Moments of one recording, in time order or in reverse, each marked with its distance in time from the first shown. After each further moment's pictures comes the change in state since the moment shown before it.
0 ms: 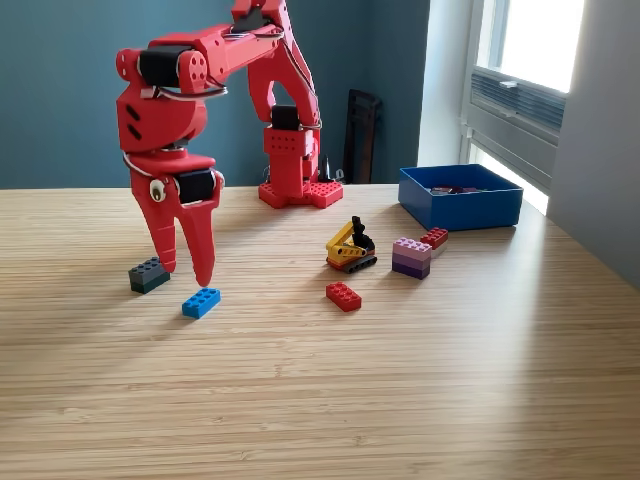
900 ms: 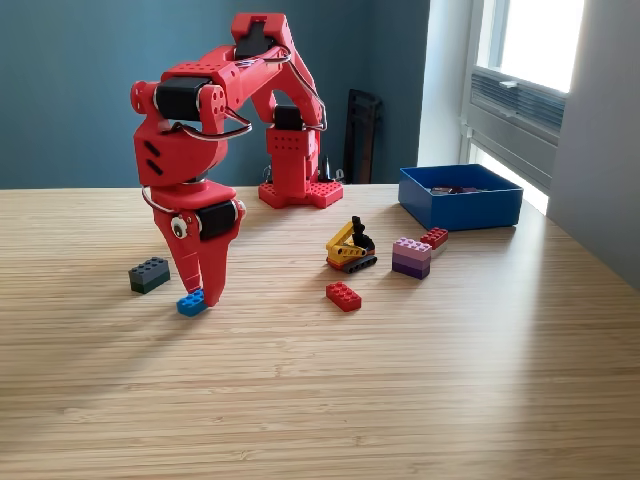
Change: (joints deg) arm -4.0 -8.6 -8.3 3.8 7.0
